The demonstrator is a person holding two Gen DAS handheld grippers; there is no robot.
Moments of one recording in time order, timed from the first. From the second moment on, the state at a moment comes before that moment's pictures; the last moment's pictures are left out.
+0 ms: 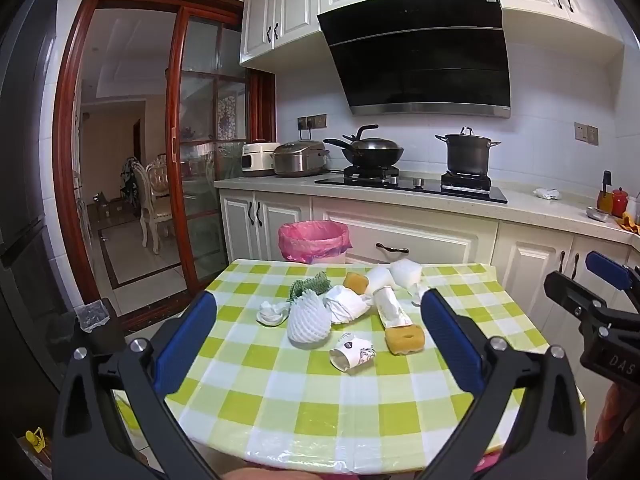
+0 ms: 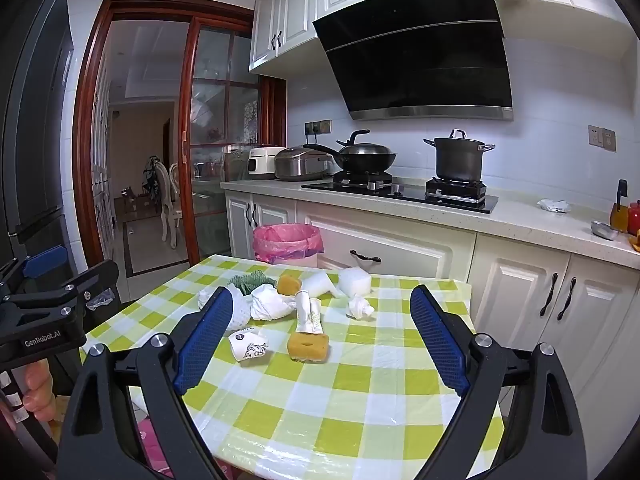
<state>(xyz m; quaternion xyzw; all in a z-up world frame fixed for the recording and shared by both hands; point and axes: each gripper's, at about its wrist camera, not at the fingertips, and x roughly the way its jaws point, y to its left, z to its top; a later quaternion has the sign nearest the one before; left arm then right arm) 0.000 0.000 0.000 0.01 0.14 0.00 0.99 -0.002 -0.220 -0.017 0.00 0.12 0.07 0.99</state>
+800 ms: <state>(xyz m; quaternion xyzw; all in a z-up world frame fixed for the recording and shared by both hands) 0.000 -0.001 0.000 0.01 0.14 0.00 0.99 -0.002 -0.220 -0.016 0.00 0.12 0.06 0.99</state>
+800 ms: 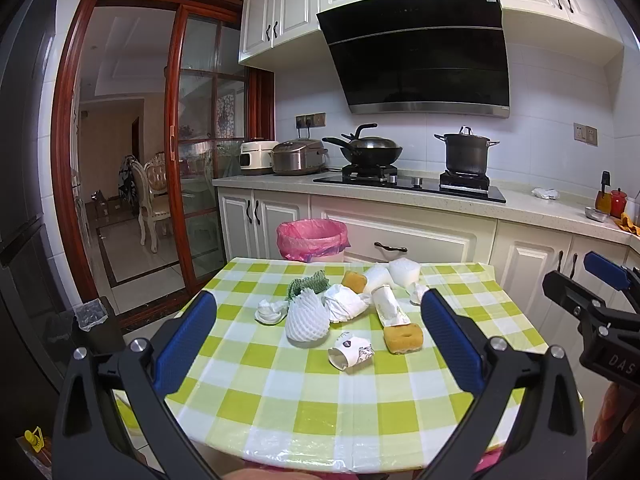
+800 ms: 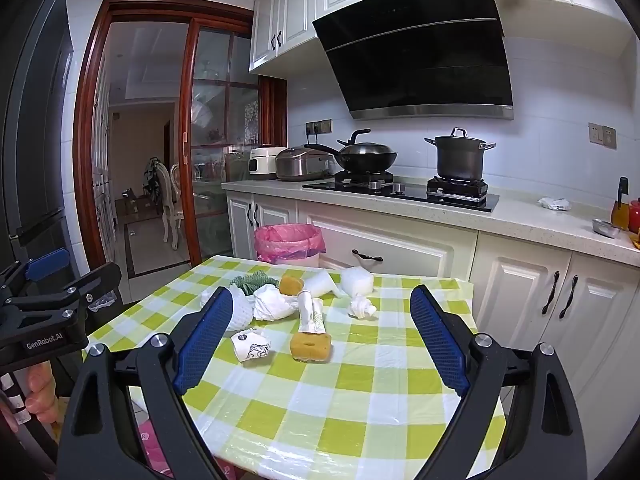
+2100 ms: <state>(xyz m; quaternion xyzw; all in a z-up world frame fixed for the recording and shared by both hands) 0.003 -0.005 -0.009 0.01 0.14 0.00 0.99 -0.001 -0.211 -0.018 0.01 0.12 0.07 0.99</state>
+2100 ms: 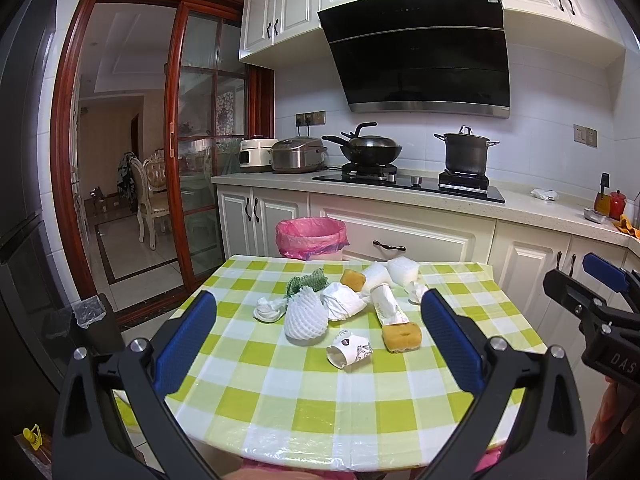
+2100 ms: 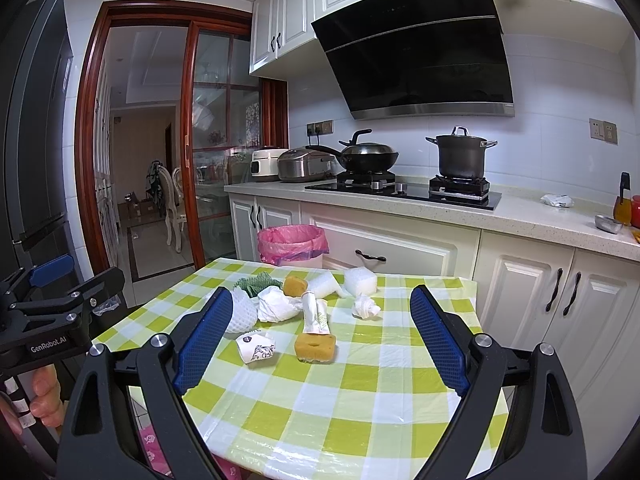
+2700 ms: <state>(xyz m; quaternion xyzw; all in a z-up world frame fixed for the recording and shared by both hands) 0.000 -0.006 -0.007 0.01 0.14 0.00 0.99 -0.003 -0.201 -0.013 0.01 0.12 0.07 0.99</state>
